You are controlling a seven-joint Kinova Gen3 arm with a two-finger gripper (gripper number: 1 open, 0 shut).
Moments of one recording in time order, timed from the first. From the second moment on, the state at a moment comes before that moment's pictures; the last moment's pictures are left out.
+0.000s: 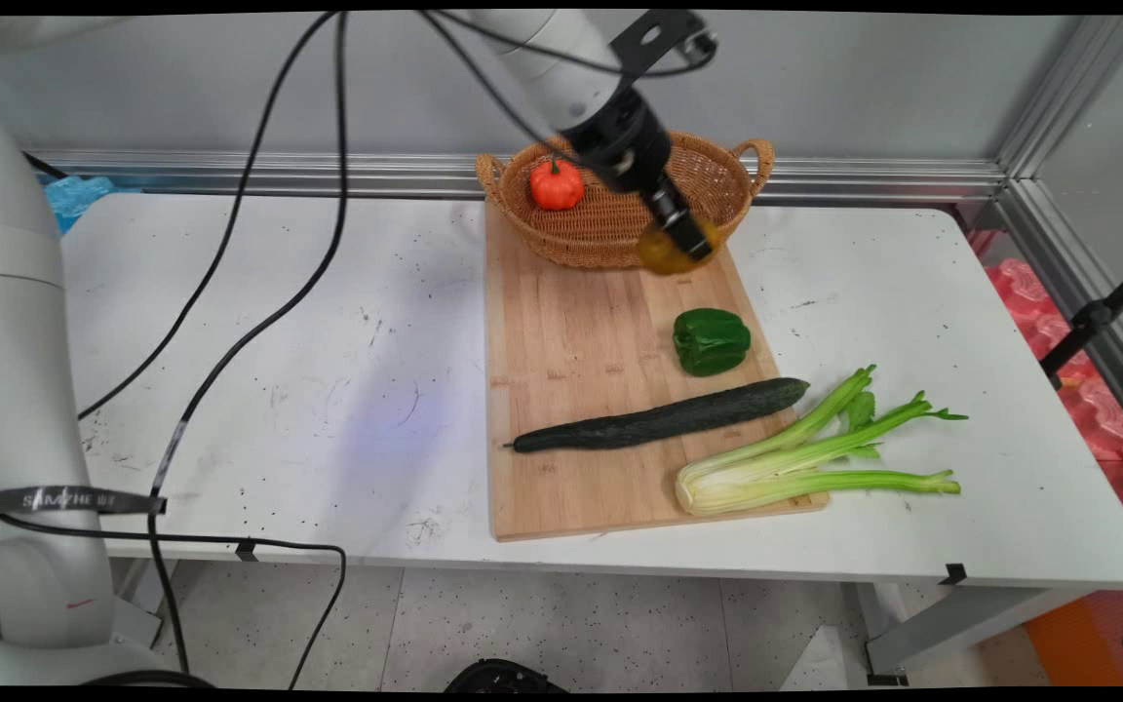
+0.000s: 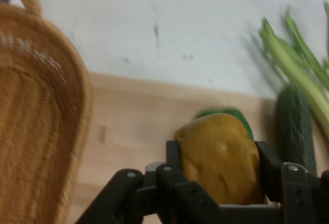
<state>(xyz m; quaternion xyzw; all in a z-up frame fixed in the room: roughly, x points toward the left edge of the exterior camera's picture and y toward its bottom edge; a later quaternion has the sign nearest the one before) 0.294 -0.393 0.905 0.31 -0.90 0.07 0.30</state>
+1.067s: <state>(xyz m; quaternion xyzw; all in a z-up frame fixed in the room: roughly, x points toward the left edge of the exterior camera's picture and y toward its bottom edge) 0.345 -0.320 0.811 0.26 -0.93 0.09 0.26</state>
